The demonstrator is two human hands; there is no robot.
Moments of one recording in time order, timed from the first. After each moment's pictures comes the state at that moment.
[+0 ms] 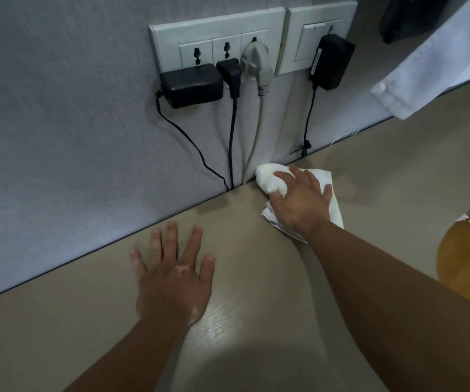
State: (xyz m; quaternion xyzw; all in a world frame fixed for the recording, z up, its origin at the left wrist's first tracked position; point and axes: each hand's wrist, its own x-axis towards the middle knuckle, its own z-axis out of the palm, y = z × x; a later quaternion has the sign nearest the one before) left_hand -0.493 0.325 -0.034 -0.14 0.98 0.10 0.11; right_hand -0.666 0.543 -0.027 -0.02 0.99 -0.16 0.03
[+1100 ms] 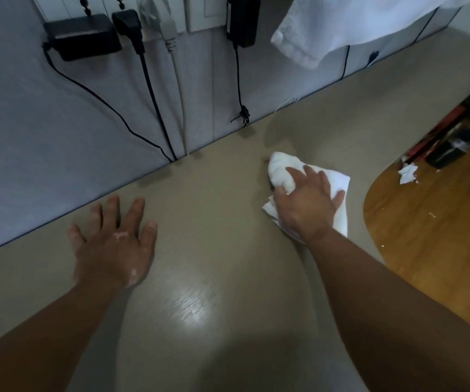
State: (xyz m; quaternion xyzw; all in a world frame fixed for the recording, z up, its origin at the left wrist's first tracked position) left_hand -0.497 0.321 -0.041 -0.13 0.98 0.07 0.10; right_hand -0.575 0.646 -0.030 0.12 0.98 -0.17 -0.01
